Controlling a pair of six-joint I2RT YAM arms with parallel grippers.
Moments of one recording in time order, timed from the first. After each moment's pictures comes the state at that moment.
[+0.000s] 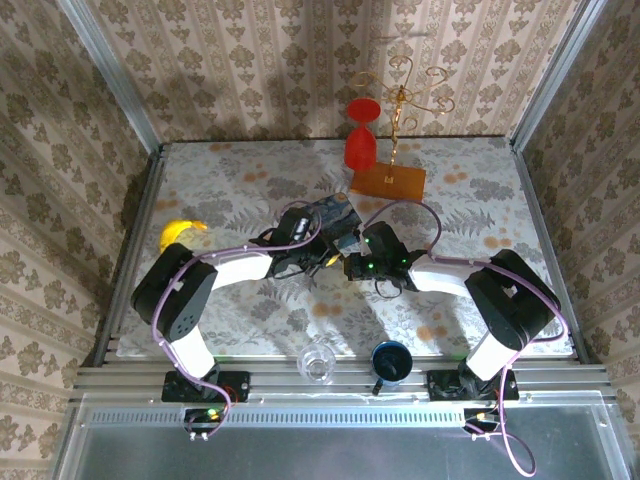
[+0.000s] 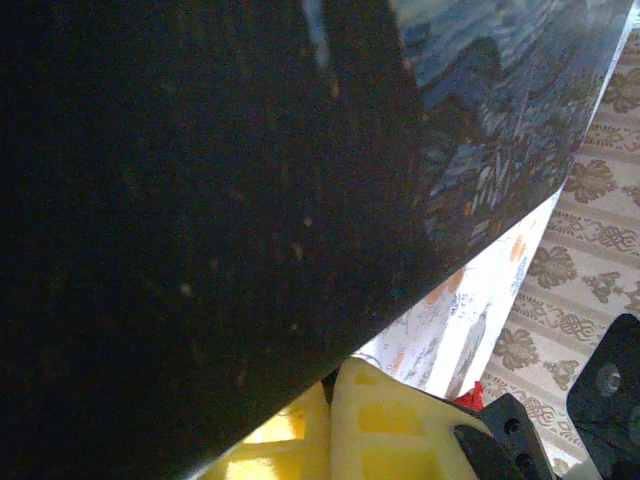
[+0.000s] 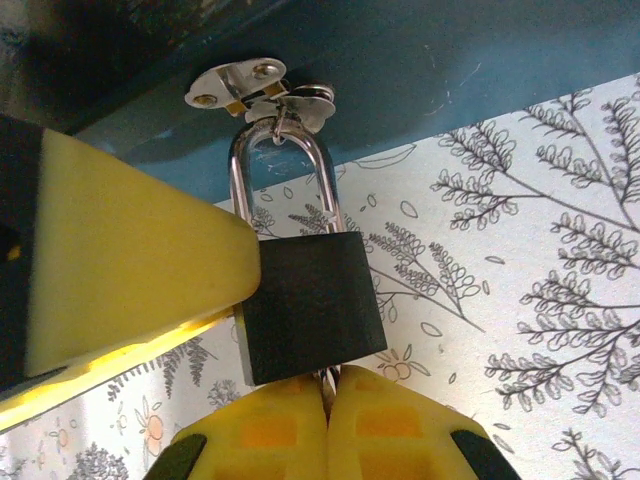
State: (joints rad) left arm -0.71 1.71 0.88 0.08 0.39 -1.30; right arm 0.60 1.64 0.75 0.07 -0.21 0.58
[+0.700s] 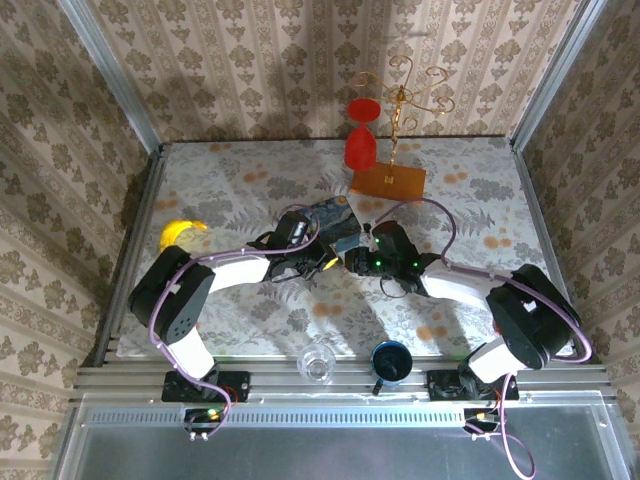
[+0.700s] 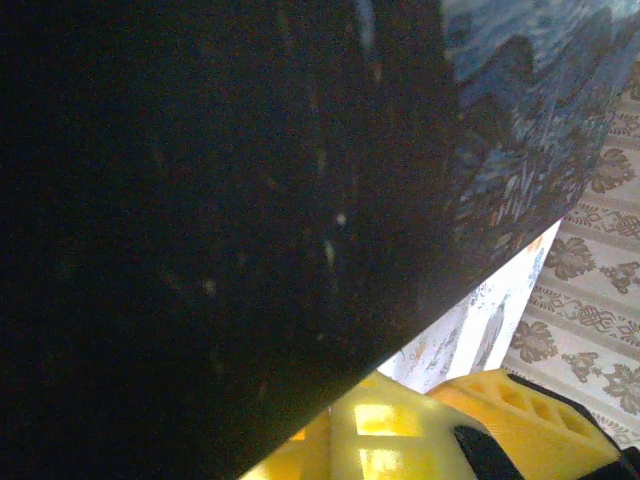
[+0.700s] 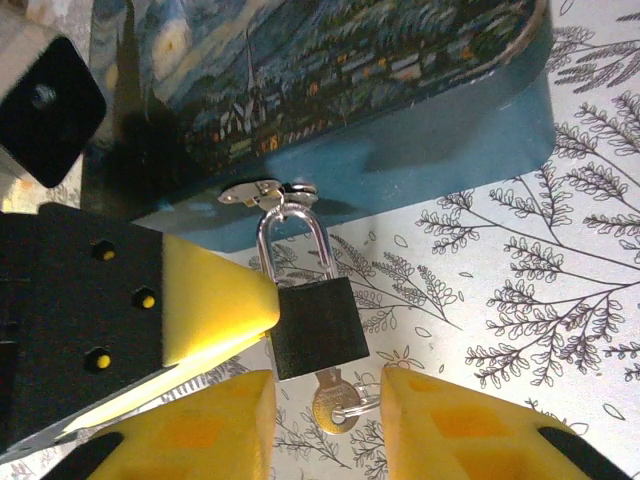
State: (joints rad) left arm -0.70 1.69 0.84 0.08 0.39 -1.27; right arm 0.59 1.50 0.70 0.09 -0.16 0.64
